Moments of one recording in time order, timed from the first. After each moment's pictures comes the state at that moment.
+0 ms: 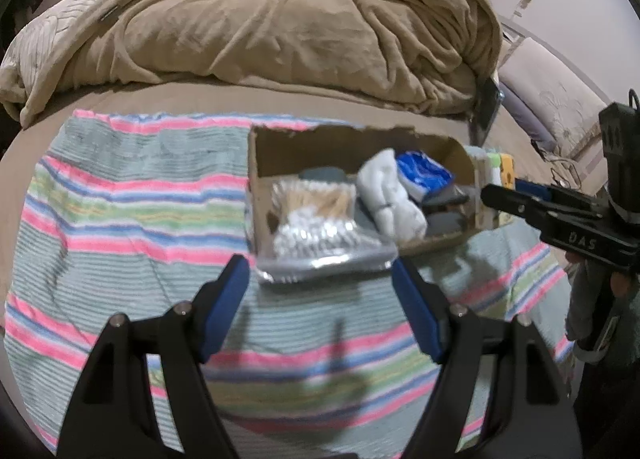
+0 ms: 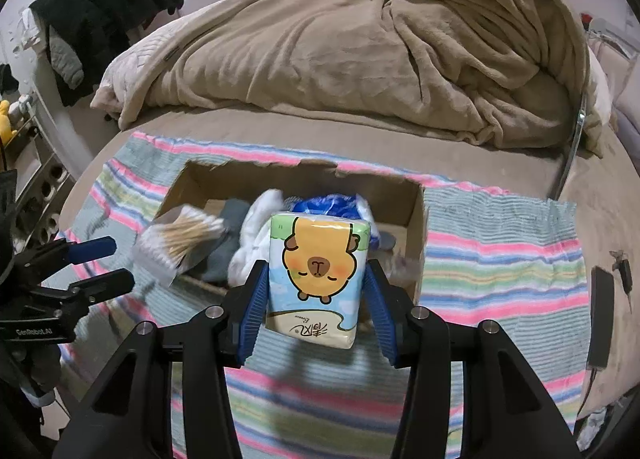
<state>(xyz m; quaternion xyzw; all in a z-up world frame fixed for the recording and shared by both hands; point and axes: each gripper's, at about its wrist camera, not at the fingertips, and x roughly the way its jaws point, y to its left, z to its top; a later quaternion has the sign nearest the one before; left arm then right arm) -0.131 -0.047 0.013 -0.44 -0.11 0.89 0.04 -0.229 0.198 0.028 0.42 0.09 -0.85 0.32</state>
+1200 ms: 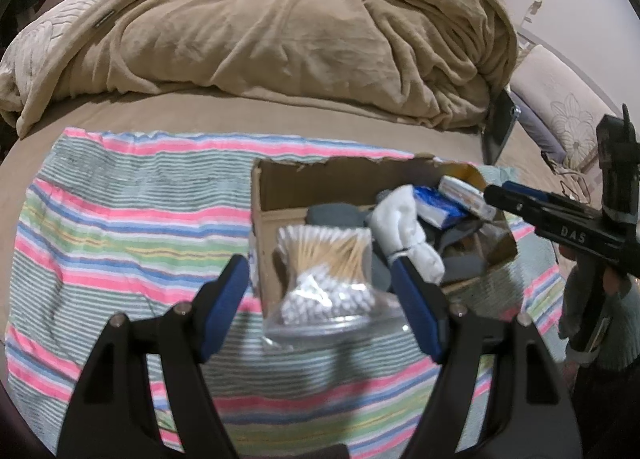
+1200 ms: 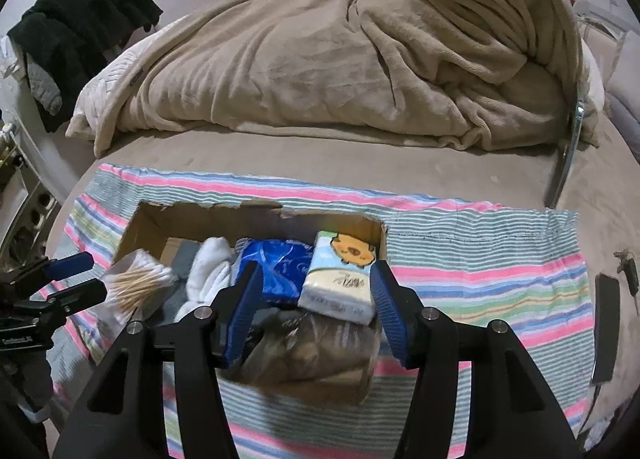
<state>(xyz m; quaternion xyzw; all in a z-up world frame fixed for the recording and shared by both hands) -0.168 -0.049 0.014 -0.43 -0.12 0.89 0.03 -0.277 0.205 0.018 0.42 0.06 -0.85 0.30</state>
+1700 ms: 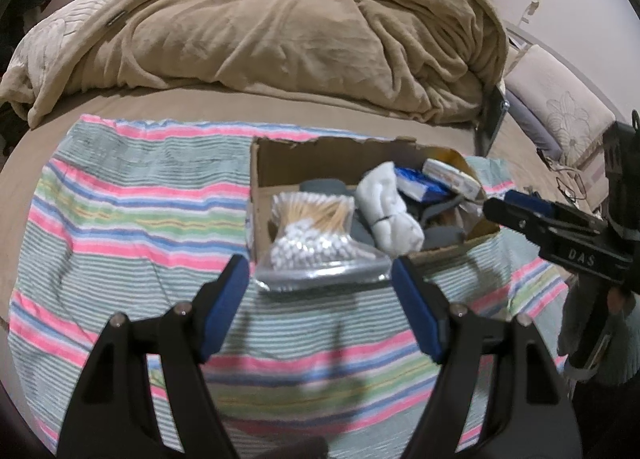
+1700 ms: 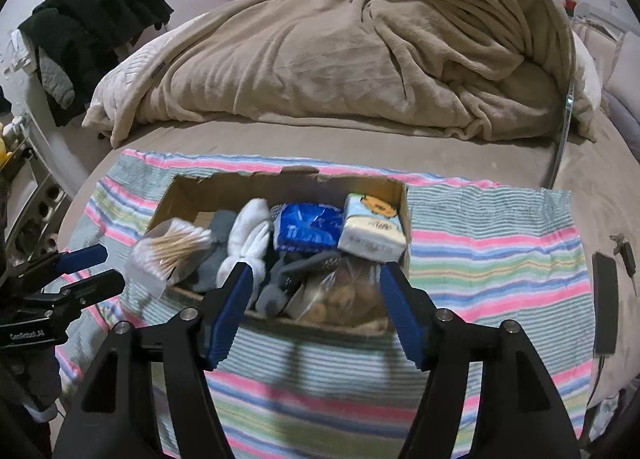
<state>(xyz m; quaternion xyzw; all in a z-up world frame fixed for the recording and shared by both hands) -0.128 -0.036 0.023 -0.43 -0.12 0.89 0.02 -0.226 0.210 0.027 0.42 0.06 -0.85 0.30</state>
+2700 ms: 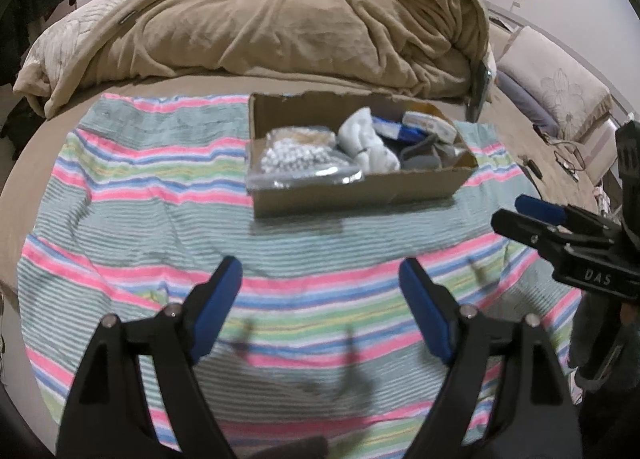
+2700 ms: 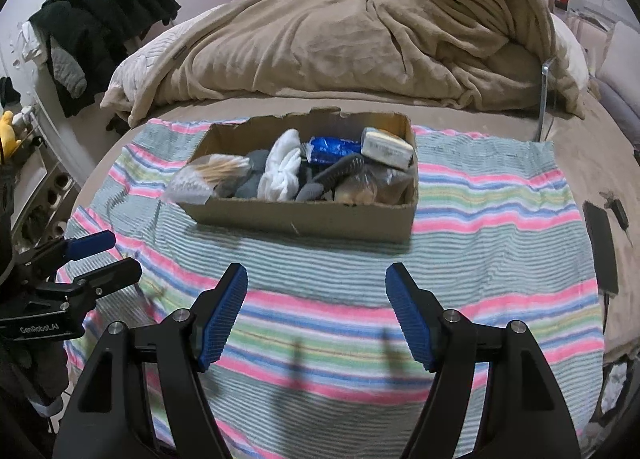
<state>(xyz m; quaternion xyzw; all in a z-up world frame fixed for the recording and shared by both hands) -0.058 -0.010 0.015 -0.44 -0.09 0.89 0.02 -0.141 0.236 0.016 0.42 0.06 -0.85 0.30</state>
